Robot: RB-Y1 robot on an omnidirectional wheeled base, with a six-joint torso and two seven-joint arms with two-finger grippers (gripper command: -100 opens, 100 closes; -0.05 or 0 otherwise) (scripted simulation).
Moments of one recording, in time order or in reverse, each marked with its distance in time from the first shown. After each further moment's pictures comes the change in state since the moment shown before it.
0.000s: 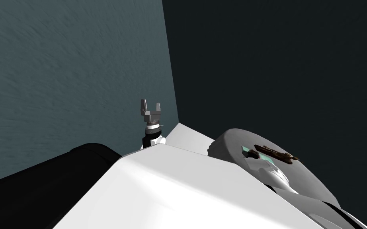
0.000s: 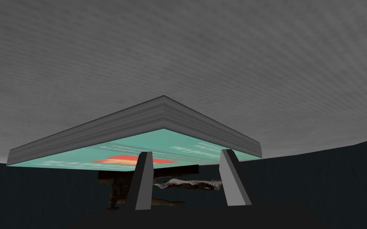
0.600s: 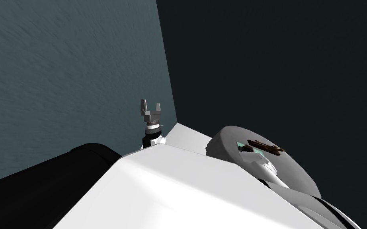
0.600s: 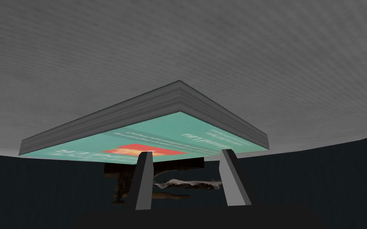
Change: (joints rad) left arm 0.000 0.000 0.000 0.000 0.000 0.000 0.000; right arm -0.031 0.058 -0.071 -0.089 0.091 0.101 0.040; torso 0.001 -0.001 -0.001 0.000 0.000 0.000
